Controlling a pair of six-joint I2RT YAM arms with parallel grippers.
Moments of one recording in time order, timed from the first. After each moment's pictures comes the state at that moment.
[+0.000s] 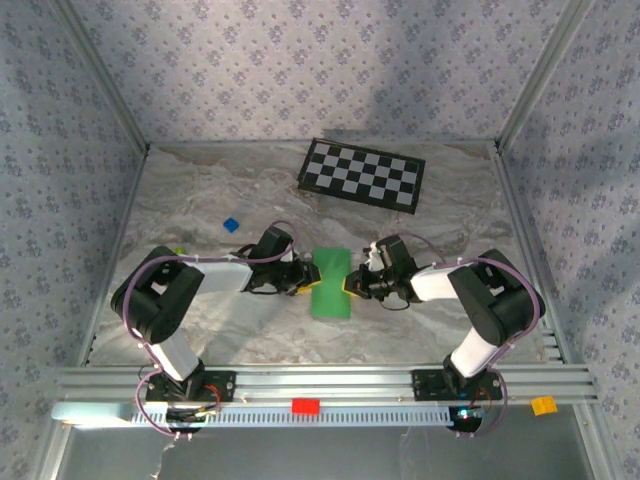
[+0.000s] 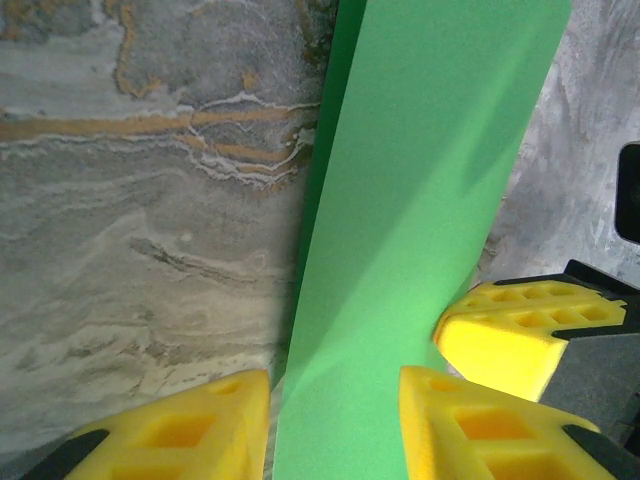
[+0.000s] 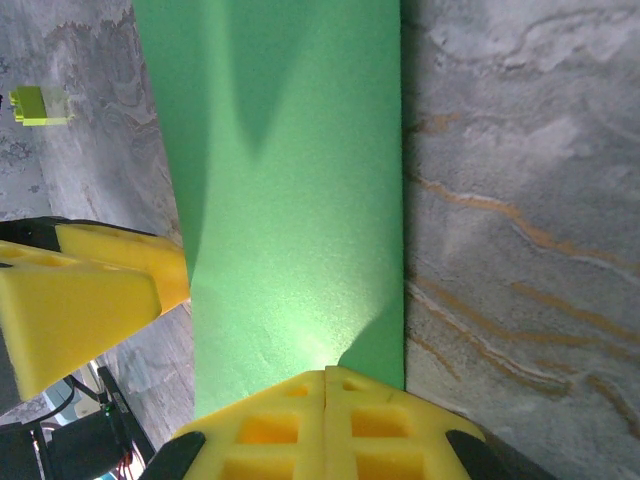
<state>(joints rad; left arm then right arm) -0.65 1.68 0.73 0.04 0.48 -1.01 0.51 1.64 0.53 0.25 -0.60 0.84</state>
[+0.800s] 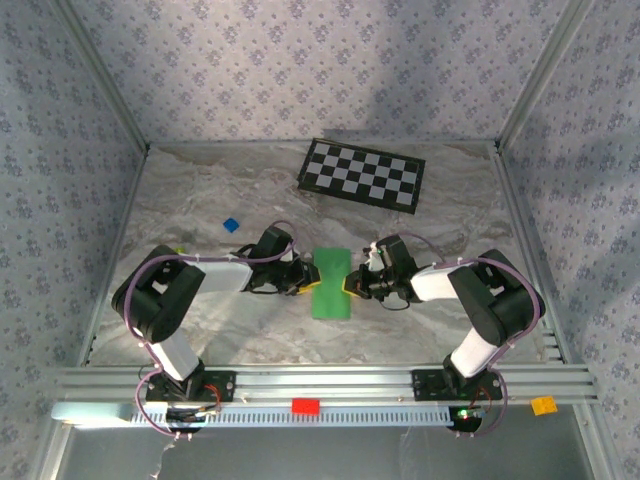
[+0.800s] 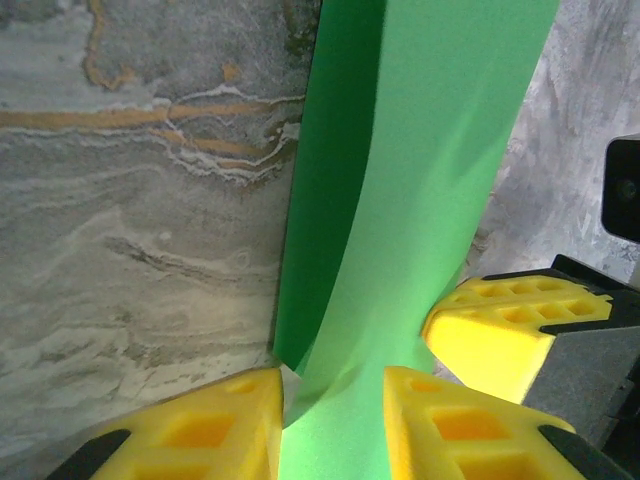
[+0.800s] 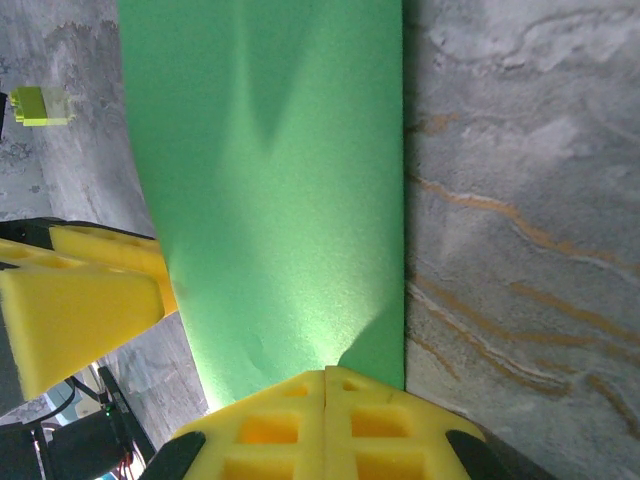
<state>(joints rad) -0.65 1.69 0.73 0.06 0.51 -1.03 0.51 1.64 0.53 0.25 -0.60 0.84</state>
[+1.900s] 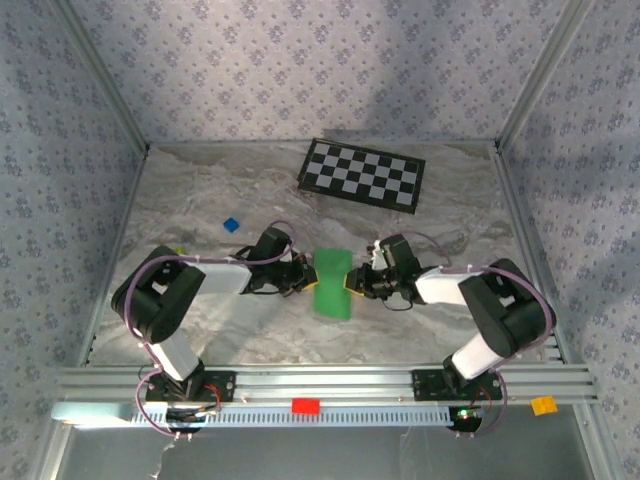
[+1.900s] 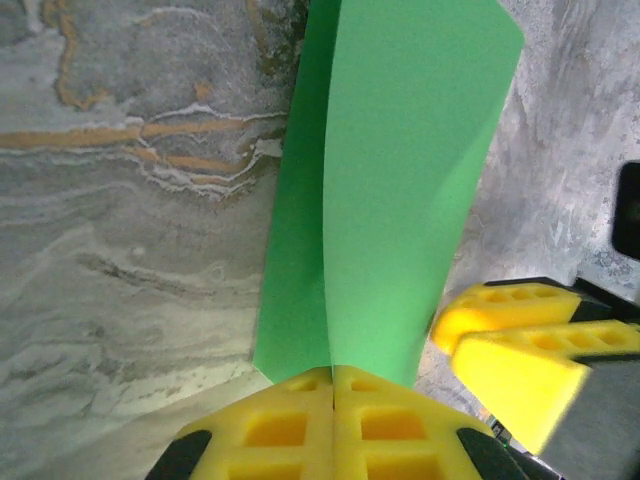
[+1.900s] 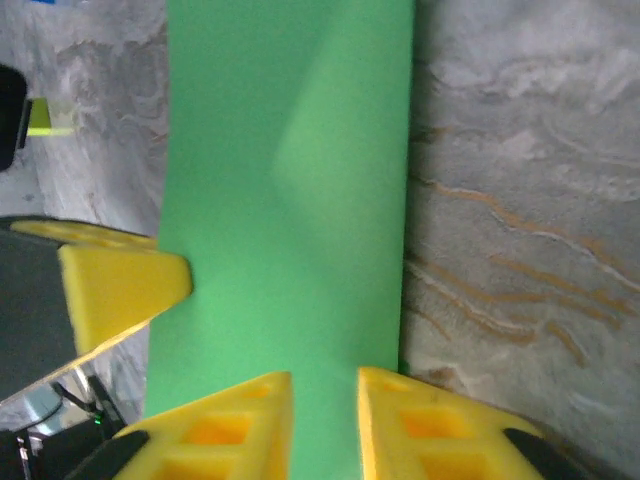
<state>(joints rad) -0.65 1.68 0.70 0.13 0.51 -1.06 0.51 1.52 0.51 0.18 -0.54 0.81</state>
